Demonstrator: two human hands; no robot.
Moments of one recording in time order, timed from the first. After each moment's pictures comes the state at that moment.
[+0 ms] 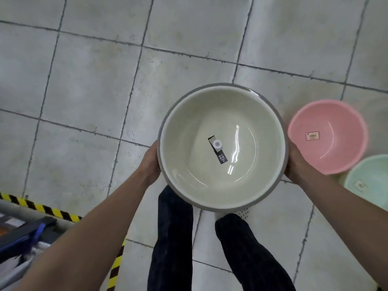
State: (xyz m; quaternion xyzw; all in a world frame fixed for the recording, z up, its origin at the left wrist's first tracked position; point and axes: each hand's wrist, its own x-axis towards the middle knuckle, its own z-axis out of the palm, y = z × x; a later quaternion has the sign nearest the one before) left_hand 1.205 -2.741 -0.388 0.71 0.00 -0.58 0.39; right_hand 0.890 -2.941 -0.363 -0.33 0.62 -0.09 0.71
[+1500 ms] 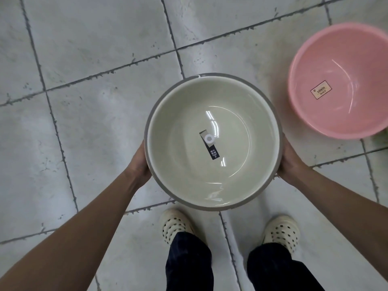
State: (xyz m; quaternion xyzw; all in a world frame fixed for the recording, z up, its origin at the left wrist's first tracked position) left_hand 1.231 -2.923 -0.654 0.63 -0.20 -0.69 0.29; right_hand 0.863 -2.942 -0.665 -0.15 0.66 -0.25 0.69
